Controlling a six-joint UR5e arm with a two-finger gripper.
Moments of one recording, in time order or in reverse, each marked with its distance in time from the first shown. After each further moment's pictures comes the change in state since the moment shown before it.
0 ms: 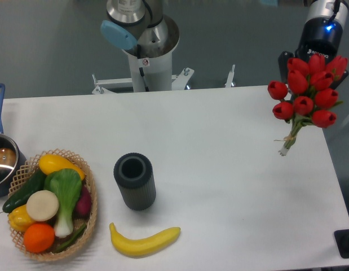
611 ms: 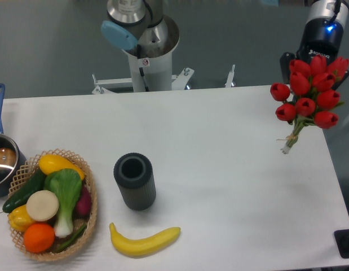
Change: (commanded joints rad) arm -0.003 0.017 0.002 0.003 0.190 -0.003
